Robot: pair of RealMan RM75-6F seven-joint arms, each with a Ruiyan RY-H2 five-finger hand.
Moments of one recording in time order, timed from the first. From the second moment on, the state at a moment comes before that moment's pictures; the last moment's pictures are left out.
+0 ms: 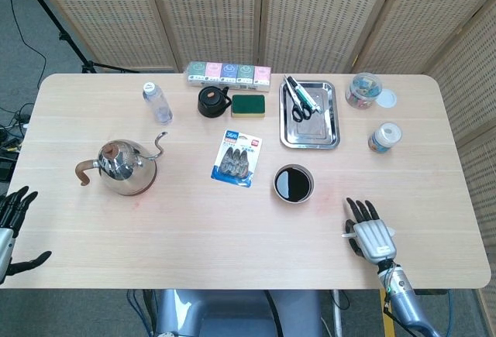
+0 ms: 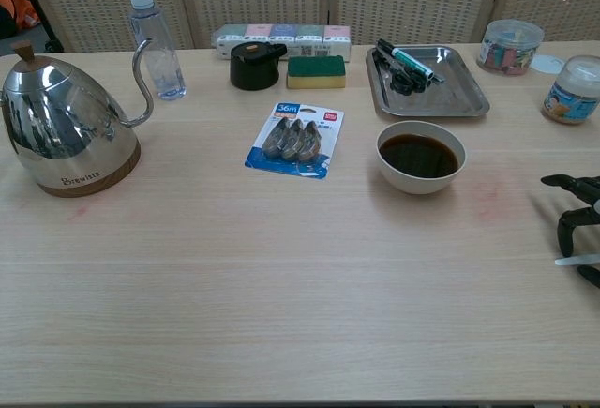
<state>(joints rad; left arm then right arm) -0.02 -1.00 0.02 -1.73 1.58 1.52 -0.03 0.27 -1.63 -0.02 -1.10 -1.49 1.18 -0.14</state>
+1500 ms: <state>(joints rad) -0.02 -0.98 0.03 -1.72 1.60 1.53 -0.09 0.38 -1.36 0.19 -1.66 -1.42 1.19 0.11</state>
